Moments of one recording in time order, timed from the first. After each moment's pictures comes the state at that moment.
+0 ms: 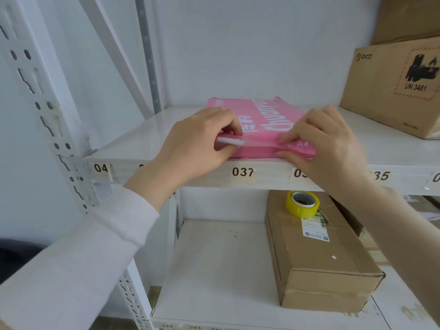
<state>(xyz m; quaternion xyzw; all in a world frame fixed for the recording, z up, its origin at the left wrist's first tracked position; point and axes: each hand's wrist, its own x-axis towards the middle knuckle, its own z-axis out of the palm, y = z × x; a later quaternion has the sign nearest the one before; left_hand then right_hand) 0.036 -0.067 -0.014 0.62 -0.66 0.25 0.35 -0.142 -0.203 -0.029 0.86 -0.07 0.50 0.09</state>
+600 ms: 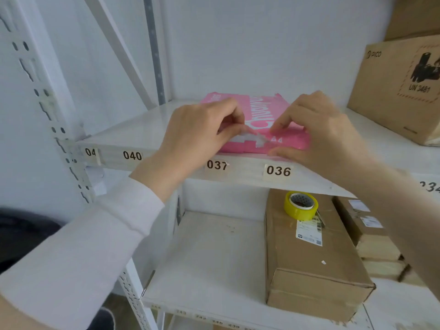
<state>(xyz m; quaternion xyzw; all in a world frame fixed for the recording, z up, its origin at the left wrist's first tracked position) -0.018 -0.086 -0.006 0.65 -0.60 0.32 0.35 -0.166 -0.232 -0.006 0.92 0.00 0.40 0.03</state>
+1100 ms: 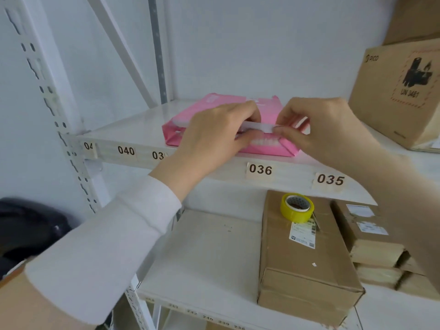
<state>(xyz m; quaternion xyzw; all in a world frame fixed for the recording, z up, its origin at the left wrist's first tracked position) -0.056 -0.112 -0.007 0.66 -0.60 0.33 0.31 -0.186 -0.246 0.010 0.92 -0.02 0.39 -0.06</state>
